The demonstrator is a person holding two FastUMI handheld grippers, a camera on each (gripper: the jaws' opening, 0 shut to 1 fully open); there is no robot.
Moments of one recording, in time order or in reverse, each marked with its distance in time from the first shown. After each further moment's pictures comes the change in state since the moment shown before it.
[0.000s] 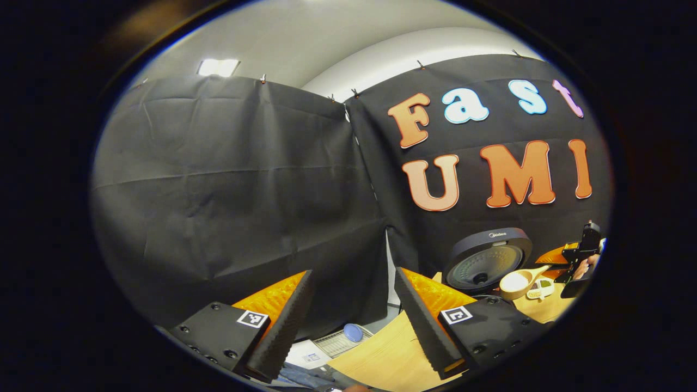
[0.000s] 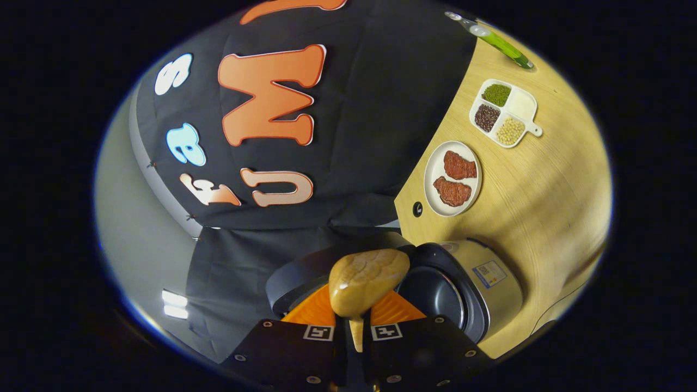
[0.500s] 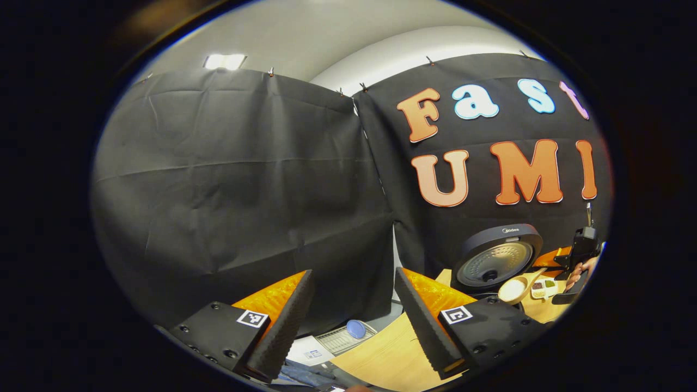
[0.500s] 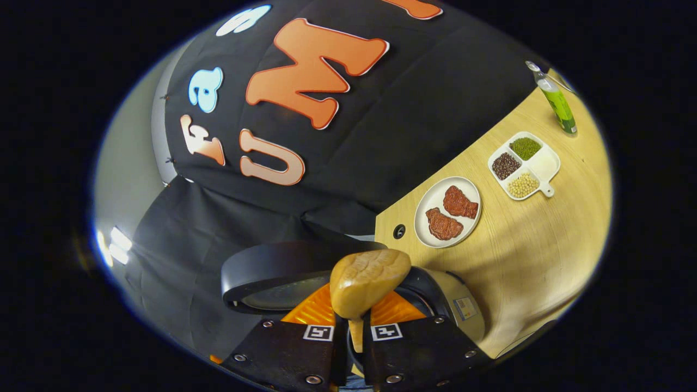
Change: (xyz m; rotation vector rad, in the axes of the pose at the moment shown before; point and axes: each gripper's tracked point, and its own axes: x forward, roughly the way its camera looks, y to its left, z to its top) left arm 0.008 0.015 -0.013 -0.021 0.027 0.018; right arm 0.027 -0.010 -0.008 -0.355 -0.042 -0.138
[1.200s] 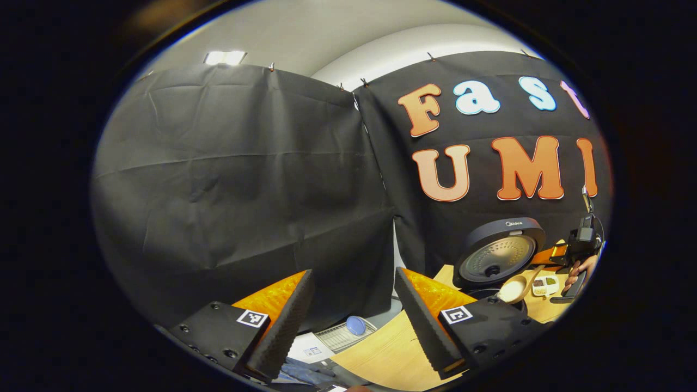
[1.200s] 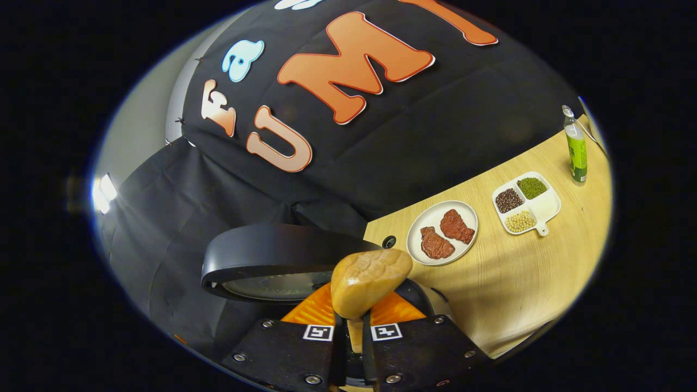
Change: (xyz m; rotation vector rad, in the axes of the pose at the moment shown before) left arm 0.005 -0.002 -0.015 -0.011 0.023 -0.008; right arm 0.002 0.006 0.004 -0.209 -0.037 -0.052
